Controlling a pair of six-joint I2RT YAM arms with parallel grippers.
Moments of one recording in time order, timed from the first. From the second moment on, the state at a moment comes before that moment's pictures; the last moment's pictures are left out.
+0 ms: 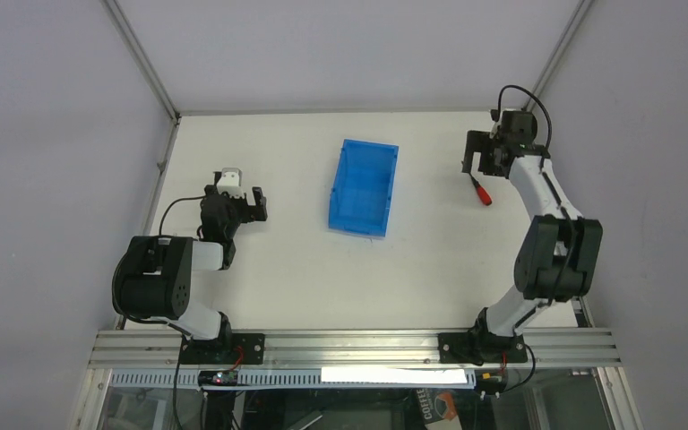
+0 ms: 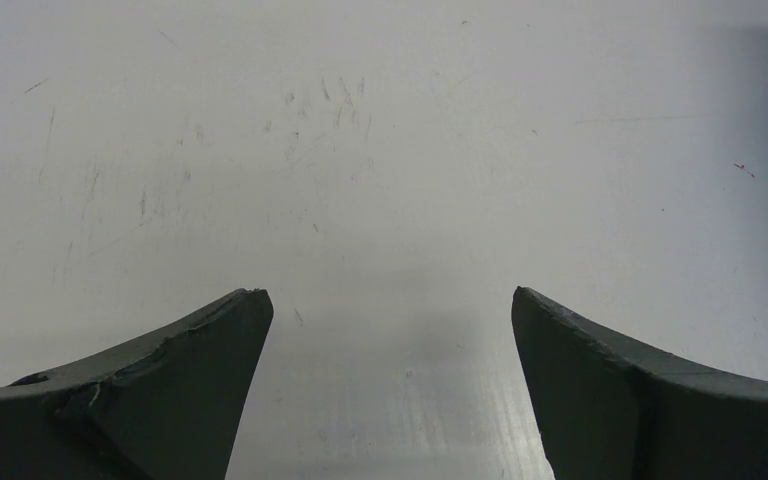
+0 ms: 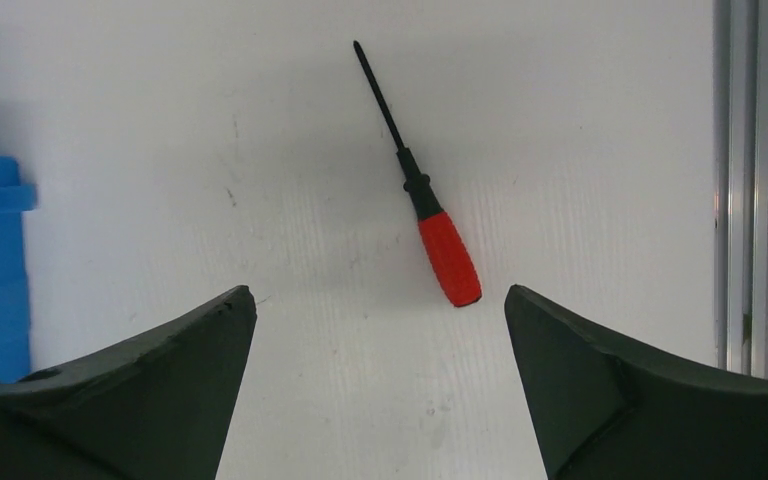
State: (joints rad) left arm -0.04 1.52 0.38 0.85 0.00 -0.04; right arm -0.07 1.55 1.23 -0.47 0.00 0.04
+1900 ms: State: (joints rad) left arm -0.04 1.52 0.38 0.85 0.00 -0.04; right arm 0.52 1.80 1.81 -0.76 -0.05 0.56
